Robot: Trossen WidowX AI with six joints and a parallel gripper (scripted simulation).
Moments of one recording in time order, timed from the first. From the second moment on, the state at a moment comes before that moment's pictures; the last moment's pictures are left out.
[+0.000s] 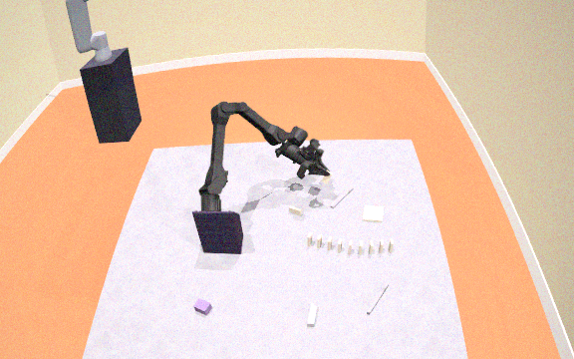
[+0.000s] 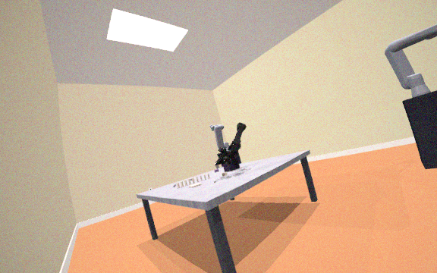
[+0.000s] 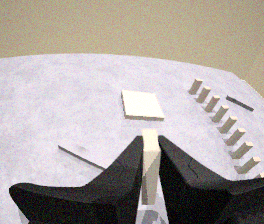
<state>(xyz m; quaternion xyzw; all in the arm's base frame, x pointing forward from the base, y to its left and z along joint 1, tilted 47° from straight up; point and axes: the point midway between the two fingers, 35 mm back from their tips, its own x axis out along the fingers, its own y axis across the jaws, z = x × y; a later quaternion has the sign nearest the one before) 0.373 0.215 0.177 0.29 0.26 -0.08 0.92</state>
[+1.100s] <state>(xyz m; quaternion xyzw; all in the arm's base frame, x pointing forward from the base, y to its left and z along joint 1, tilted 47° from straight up) 0.333 0.204 0.203 0.39 0.08 -0.12 0.91</state>
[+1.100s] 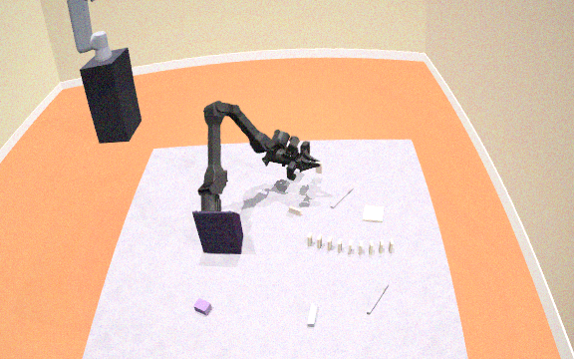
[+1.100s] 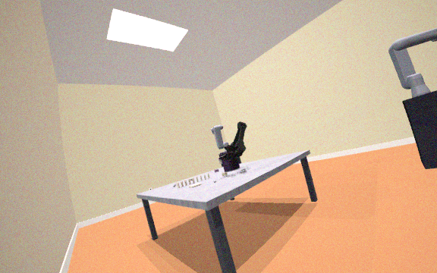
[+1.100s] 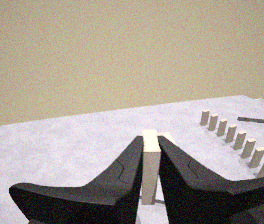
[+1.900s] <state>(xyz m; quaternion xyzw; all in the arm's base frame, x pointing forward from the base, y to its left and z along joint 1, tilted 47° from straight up) 0.338 0.256 0.160 0.39 0.08 -0.12 0.91</state>
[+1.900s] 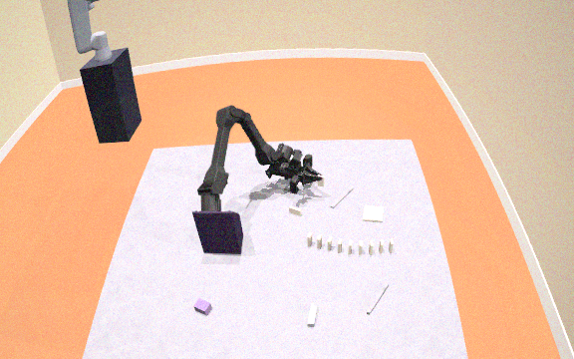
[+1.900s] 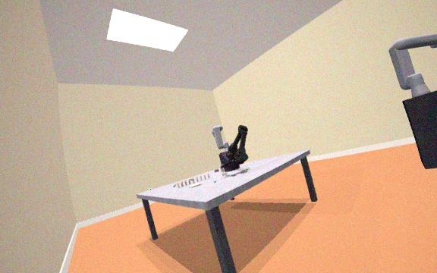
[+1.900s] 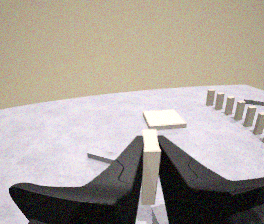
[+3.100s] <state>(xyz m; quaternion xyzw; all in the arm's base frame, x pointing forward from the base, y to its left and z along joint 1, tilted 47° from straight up) 0.335 0.285 0.126 0.39 0.08 -0.12 0.91</state>
